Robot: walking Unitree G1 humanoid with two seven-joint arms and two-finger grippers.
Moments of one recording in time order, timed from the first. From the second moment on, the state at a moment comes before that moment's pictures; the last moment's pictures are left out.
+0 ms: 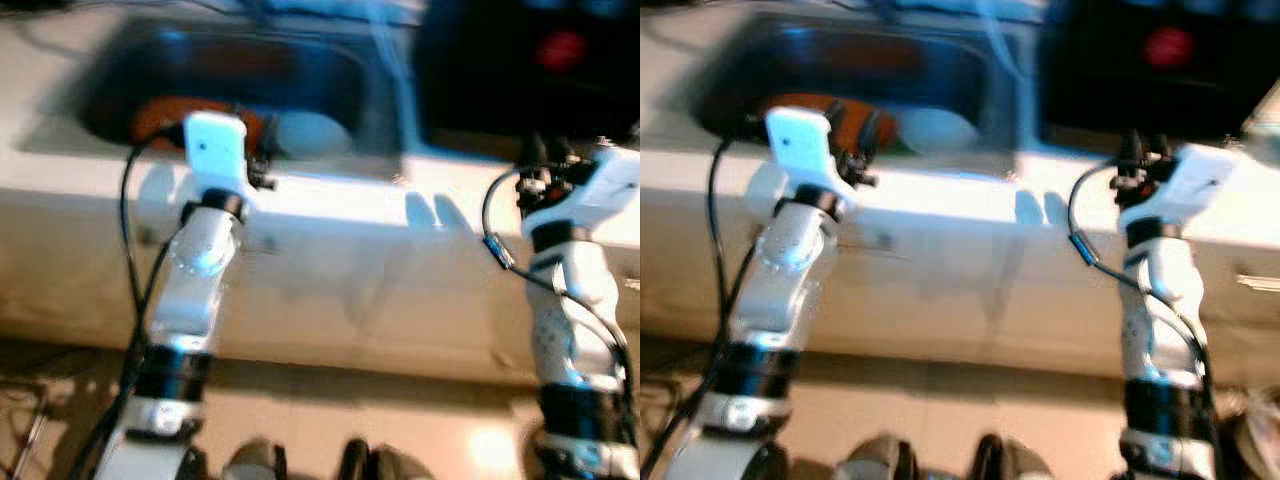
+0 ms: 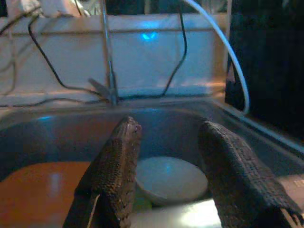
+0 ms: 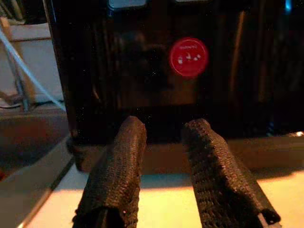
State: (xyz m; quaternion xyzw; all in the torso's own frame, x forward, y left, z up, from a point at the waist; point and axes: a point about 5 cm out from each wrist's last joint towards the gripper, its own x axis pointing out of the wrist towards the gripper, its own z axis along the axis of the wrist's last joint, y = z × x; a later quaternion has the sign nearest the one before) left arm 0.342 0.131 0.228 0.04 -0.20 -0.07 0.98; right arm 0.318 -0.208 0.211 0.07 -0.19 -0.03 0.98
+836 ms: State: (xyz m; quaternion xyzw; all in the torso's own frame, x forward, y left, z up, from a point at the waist) left arm 0.341 0.122 0.230 0.03 -0.20 -0.08 0.98; right arm 0.317 -0.211 0.213 0.07 -0.19 -0.03 0.98
